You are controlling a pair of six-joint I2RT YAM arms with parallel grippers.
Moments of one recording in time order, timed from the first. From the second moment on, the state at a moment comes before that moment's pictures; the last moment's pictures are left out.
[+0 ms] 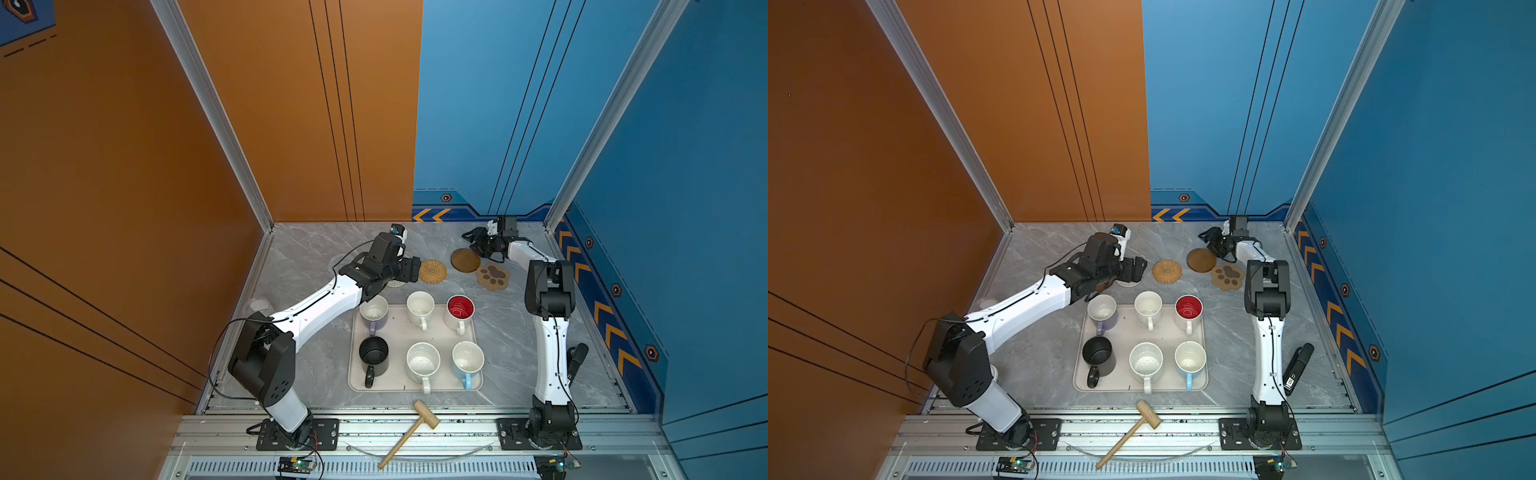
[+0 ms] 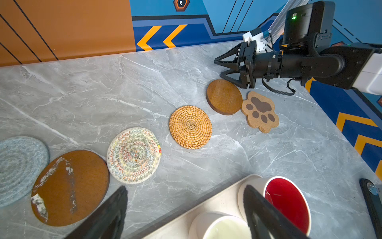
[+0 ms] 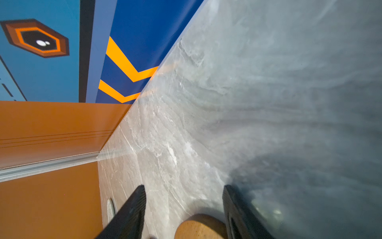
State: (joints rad) left arm -0.62 1.64 1.31 -0.26 -0.05 -0.32; right arm -0.01 2.50 1.96 -0.20 -0.55 0.79
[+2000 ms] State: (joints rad) left arm -0.62 1.51 1.20 -0.25 -0.10 -0.32; right arm 0.19 2.52 2.15 -0.52 -0.45 0.60
